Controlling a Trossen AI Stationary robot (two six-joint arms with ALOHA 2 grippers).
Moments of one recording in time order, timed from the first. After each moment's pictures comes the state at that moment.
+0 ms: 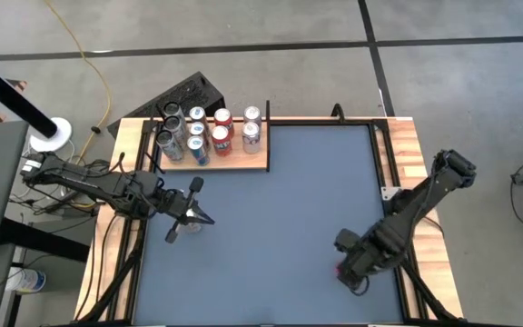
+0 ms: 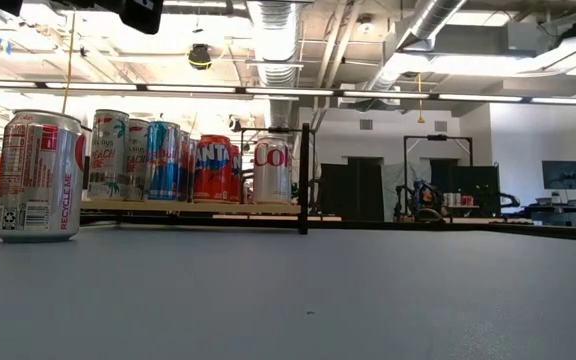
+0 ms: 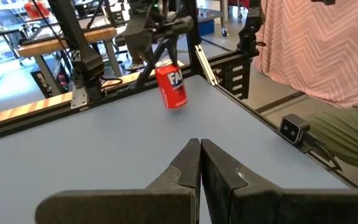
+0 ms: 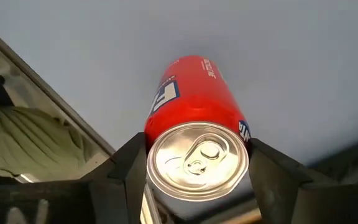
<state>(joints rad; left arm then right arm) -0.20 0.78 0.53 0.13 0.15 0.16 0.70 1.50 1.28 -1.21 -0.09 1.38</state>
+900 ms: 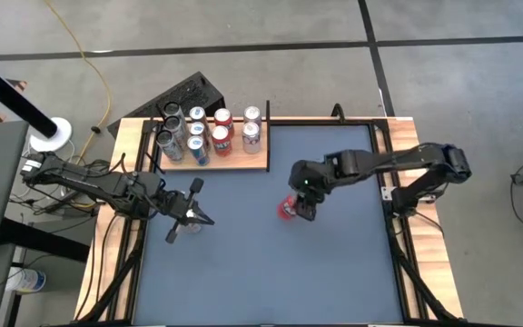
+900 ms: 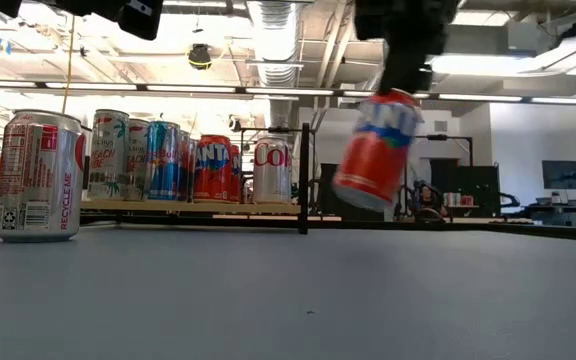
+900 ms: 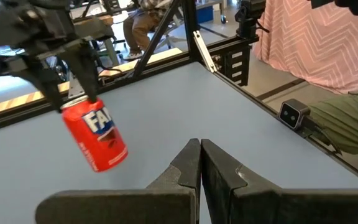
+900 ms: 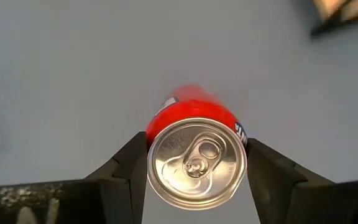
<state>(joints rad) -0.20 0.78 0.53 0.07 0.14 0.18 0.02 1.49 1.29 -0.84 -0.02 0.35</state>
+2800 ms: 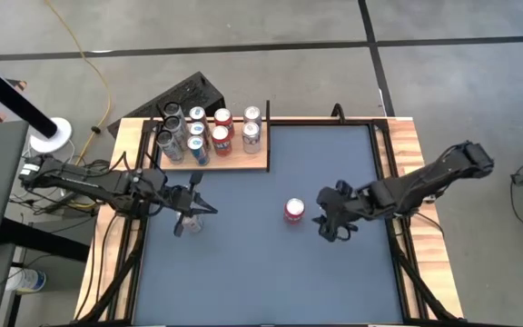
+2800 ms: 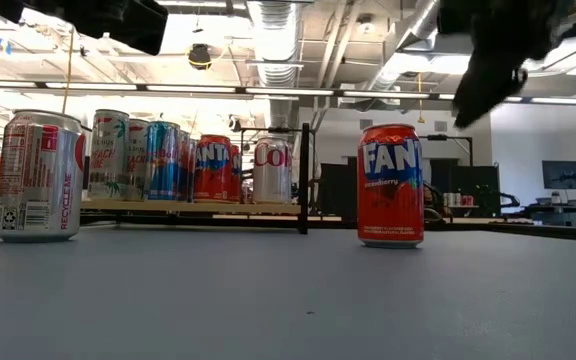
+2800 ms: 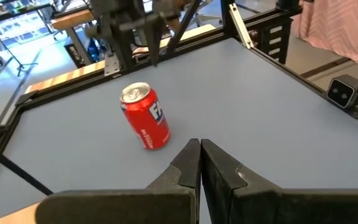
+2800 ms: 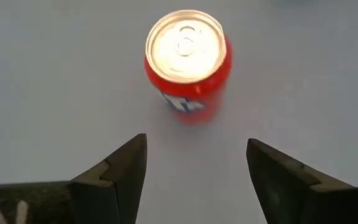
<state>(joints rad) -0.13 0.78 0.53 0.01 0.06 0.24 0.34 1.22 0.89 -0.68 0.35 0.74</state>
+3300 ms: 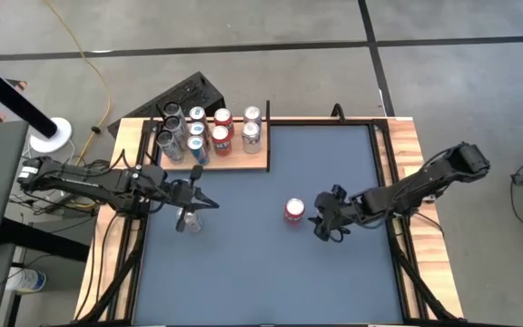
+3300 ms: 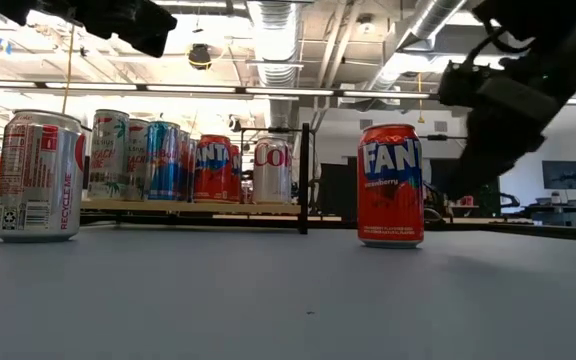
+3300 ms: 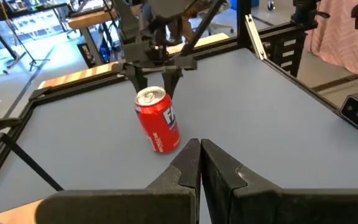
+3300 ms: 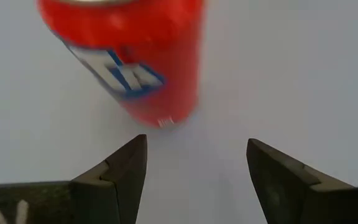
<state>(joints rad) -0.08 0.78 0.53 0.05 0.07 0.20 0.31 1.30 0.59 -0.28 0.43 0.68</state>
